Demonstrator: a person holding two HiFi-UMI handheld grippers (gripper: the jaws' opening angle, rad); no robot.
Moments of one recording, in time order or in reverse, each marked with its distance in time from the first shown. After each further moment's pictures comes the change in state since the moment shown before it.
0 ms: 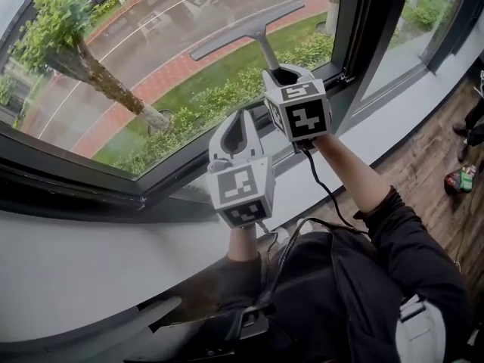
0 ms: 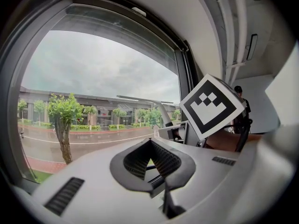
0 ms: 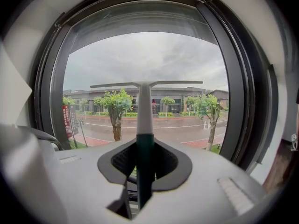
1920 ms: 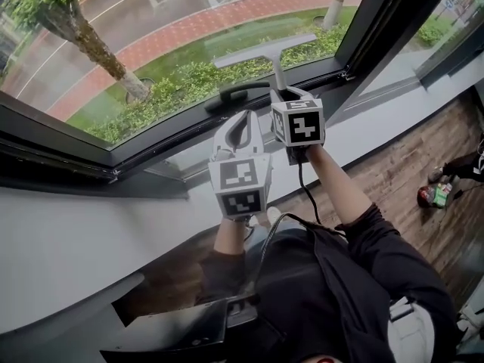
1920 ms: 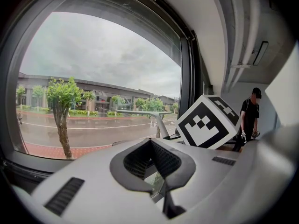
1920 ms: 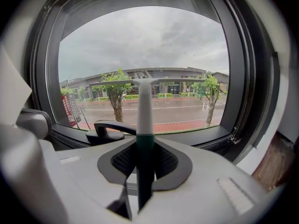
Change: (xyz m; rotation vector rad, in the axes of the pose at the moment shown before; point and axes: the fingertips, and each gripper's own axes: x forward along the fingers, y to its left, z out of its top) left arm 0.006 -0.009 -0.072 -0.101 0.147 -0.027; right arm 0.018 -0.004 -0.126 0.048 0.262 0.003
